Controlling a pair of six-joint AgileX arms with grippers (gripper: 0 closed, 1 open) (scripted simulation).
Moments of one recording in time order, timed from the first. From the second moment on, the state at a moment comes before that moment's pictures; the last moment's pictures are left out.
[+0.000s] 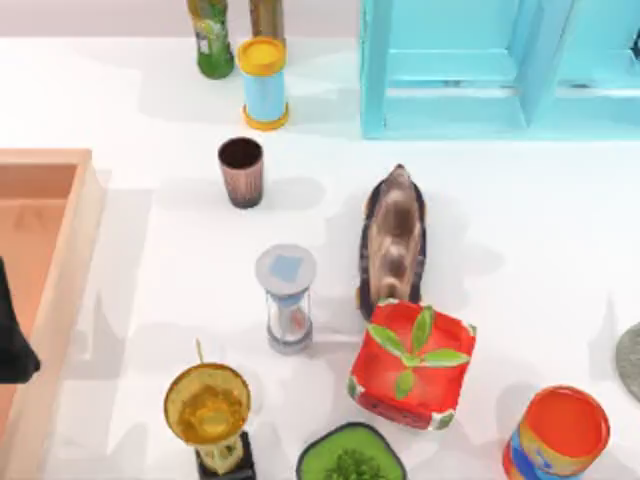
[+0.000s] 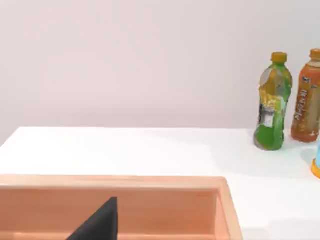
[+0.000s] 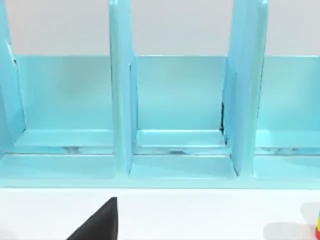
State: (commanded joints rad) left arm 0.00 0.00 0.00 0.00 0.00 0.00; right arm 0.00 0.00 0.00 0.00 0.00 0.00
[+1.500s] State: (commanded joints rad) left arm 0.00 0.00 0.00 0.00 0.00 0.00; right arm 0.36 1.80 1.79 -0.82 -0.42 -0.67
